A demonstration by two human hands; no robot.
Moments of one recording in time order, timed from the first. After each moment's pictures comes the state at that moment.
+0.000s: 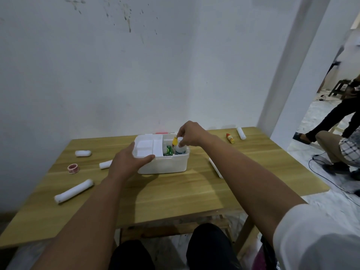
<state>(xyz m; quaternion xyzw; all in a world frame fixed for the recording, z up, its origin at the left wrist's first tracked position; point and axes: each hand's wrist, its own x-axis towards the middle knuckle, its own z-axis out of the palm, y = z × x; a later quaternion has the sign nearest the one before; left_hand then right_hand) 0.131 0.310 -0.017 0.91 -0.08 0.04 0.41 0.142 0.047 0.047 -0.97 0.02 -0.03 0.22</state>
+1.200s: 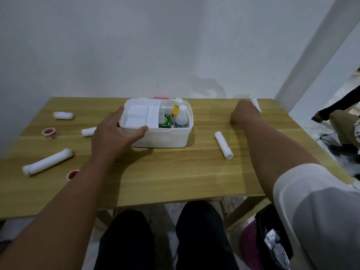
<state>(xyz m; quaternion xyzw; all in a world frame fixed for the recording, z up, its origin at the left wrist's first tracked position) 0.140 0.305 -0.047 0.91 -0.08 0.14 0.39 0.166 -0.112 -0.024 -0.95 0.31 -0.04 0.09</state>
